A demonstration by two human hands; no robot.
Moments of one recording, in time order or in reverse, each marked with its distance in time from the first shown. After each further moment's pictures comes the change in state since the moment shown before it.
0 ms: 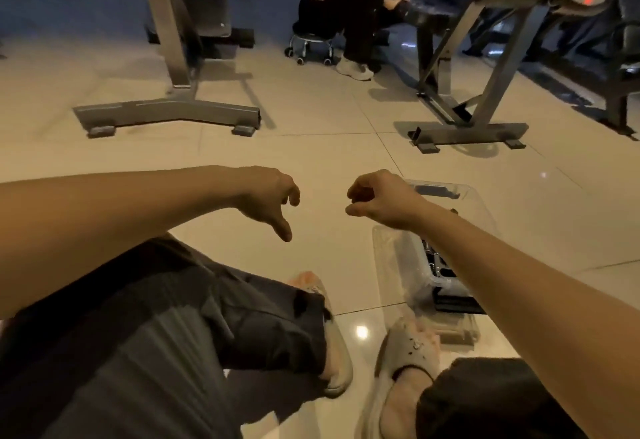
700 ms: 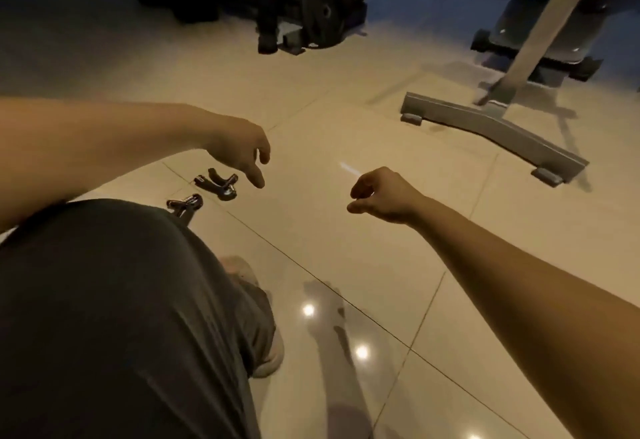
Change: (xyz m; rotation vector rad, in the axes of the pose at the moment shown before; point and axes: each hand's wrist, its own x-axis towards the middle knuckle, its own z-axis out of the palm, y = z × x) left_hand -0.412 -0.378 0.174 -0.374 -0.006 -0.886; right_hand 0.100 -0.450 0.317 -0.084 -0.513 -0.601
